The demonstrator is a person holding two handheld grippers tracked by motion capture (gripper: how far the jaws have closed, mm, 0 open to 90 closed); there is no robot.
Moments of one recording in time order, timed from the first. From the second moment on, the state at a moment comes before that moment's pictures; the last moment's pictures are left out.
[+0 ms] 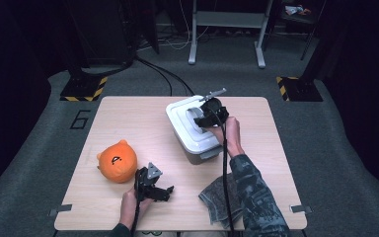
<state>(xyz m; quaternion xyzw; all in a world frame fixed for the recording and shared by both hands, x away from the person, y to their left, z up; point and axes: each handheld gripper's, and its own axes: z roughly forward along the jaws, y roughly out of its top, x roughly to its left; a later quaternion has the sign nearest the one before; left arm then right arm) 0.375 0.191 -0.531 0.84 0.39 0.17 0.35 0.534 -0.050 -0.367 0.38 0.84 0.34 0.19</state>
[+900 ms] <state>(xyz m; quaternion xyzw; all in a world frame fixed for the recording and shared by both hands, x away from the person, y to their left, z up) 0.375 0.191 -0.531 0.84 0.39 0.17 0.34 0.534 -0.041 -0.368 0.42 0.82 0.36 0.16</state>
